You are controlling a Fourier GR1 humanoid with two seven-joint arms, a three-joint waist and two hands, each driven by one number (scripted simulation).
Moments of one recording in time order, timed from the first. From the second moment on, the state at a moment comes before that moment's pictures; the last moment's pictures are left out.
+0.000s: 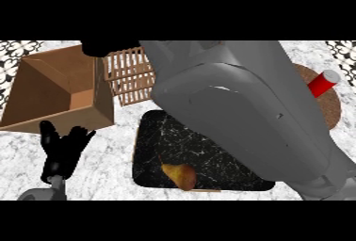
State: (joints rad) left arm -0.04 0.26 -0.04 -1.35 0.23 0.09 0.27; right arm -1.43 -0.06 0.24 -1.30 0.52 0.01 0.99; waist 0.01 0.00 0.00
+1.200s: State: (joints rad) left arm -0.07 0.25 -0.02 -1.34 0.21 0.06 0.27; right arm -1.60 -0.09 0.08 -0.55 0.59 -0.07 0.43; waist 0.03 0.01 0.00
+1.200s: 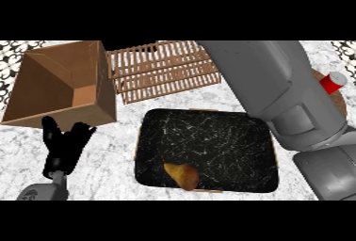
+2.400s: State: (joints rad) left arm -0.08 0.24 -0.01 -1.35 0.19 0.05 0.31; right arm -1.67 -0.07 -0.11 -0.35 0.52 -0.26 0.28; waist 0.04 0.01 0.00
